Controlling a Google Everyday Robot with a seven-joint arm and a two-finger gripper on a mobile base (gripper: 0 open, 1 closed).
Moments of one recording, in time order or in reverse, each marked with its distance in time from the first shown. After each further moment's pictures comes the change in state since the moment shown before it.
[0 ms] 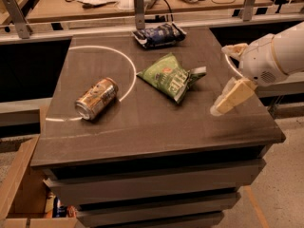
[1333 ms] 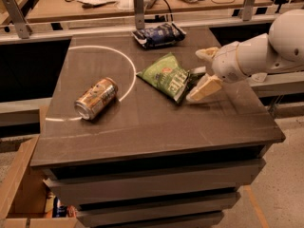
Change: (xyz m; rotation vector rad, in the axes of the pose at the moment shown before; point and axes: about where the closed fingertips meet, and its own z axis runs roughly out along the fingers) arm -0.004 -0.051 0.089 0.029 -0.117 -0.074
